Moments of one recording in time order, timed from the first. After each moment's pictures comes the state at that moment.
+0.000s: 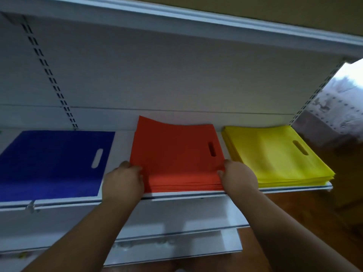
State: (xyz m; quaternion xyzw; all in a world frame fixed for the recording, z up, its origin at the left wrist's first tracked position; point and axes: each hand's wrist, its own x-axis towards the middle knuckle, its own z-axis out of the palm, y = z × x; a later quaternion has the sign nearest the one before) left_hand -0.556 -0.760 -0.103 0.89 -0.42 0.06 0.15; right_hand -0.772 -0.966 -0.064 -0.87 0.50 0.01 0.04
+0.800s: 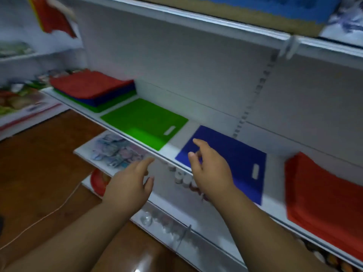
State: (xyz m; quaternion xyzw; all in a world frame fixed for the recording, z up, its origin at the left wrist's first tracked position) left_hand -0.439 -0.381 -0.066 0.94 -0.22 0.11 0.23; right_hand -0.477 -0.595 -0.022 -0.94 0.06 -0.16 0.29
